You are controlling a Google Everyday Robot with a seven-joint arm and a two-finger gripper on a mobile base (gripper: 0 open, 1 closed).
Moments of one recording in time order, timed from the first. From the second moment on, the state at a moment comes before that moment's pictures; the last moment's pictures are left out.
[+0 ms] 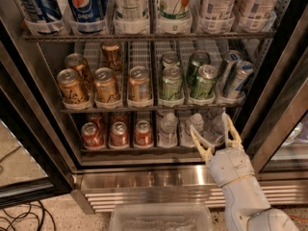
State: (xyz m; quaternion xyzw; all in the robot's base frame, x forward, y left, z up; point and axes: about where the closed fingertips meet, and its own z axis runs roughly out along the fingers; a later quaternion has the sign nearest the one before) arm 0.485 -0.173 0.803 -0.18 0.61 -0.04 0.77
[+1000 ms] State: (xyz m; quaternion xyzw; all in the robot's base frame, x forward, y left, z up) arm 0.508 -0.205 0.836 -0.08 0.57 -0.13 0.80
